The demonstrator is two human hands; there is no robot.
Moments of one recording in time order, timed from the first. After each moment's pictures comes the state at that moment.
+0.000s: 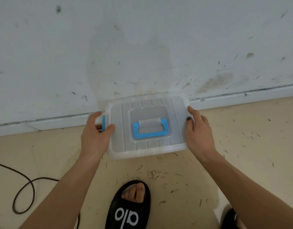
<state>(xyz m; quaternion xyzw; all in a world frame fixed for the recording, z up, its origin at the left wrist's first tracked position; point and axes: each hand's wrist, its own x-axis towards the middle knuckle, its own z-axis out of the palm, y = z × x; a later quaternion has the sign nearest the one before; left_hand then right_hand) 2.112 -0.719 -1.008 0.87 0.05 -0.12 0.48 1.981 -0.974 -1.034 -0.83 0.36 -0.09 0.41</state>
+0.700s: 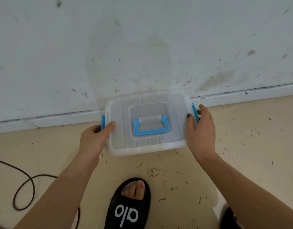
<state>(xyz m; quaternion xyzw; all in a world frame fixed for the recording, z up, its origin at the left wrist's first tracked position) 2.108 -0.713 -1.017 0.80 0.15 -0.18 0.55 1.984 -0.966 -1.037 -0.81 0.41 -0.15 0.38</state>
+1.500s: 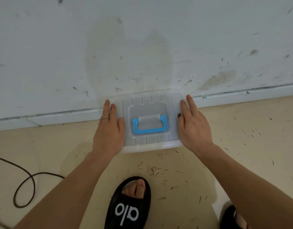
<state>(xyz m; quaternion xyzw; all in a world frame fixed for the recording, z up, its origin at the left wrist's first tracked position) 2.112 -0.735 -1.043 0.95 -0.15 -0.08 0.24 1.994 -0.975 -1.046 -0.95 0.24 -0.05 0.21</state>
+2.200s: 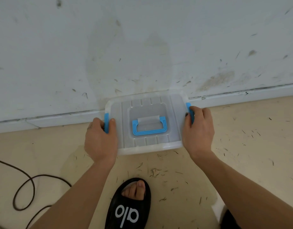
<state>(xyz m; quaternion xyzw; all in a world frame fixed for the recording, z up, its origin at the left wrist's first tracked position) 2.096 -0.737 -1.040 0.95 0.05 0.09 0.29 1.993 -0.960 -1.047 -0.86 0.38 -0.22 0.26</state>
